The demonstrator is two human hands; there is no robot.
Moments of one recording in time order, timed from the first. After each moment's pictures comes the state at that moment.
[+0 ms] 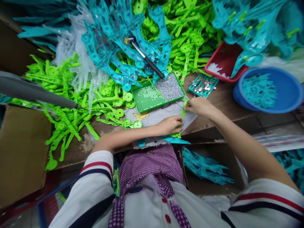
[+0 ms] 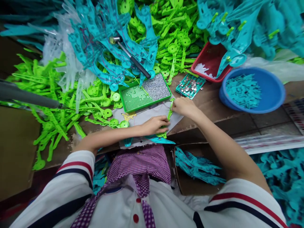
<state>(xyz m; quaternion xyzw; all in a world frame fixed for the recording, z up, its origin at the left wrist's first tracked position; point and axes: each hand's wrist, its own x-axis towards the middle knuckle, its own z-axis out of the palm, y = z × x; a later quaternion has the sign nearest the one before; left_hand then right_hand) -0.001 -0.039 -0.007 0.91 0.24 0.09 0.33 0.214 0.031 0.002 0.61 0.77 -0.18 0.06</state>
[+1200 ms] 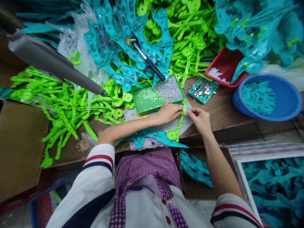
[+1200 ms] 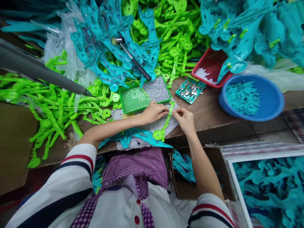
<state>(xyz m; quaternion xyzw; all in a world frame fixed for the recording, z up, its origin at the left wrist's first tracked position) 0.012 0.013 0.016 0.89 0.37 0.10 0.25 0.209 -0.036 -0.016 0.67 0.51 -0.38 -0.38</state>
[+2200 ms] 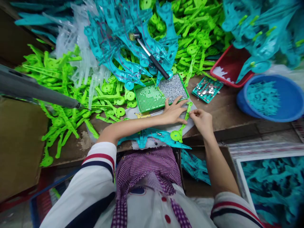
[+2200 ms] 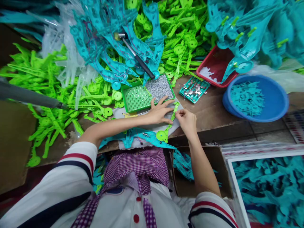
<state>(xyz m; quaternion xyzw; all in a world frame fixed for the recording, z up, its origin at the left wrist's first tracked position) 0.017 0.008 0.020 0.88 0.40 0.01 0.26 0.200 -0.039 -0.010 0.75 0.53 -0.28 -0.26</state>
